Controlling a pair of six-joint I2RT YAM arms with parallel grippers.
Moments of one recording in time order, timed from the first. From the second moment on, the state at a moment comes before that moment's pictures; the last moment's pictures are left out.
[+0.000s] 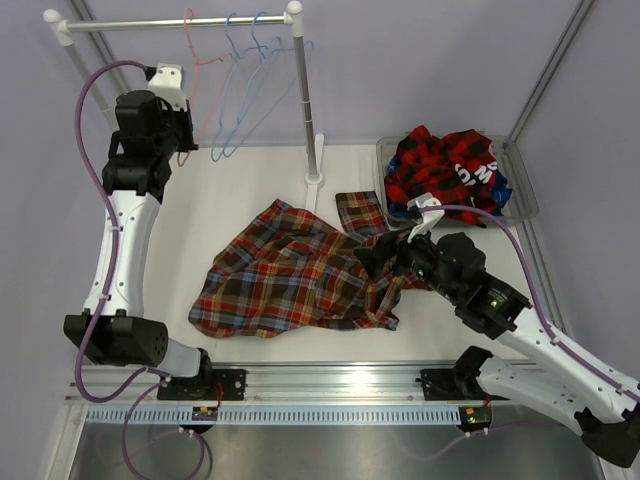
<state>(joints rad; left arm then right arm) -0.02 1.45 1.71 -0.53 0.04 0.08 0.81 0.79 0.82 -0.20 0.10 0.31</state>
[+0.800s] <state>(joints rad) -0.02 0.97 1.37 -0.51 -0.10 -0.03 0.84 1.28 0.91 -0.25 0.11 0.33</state>
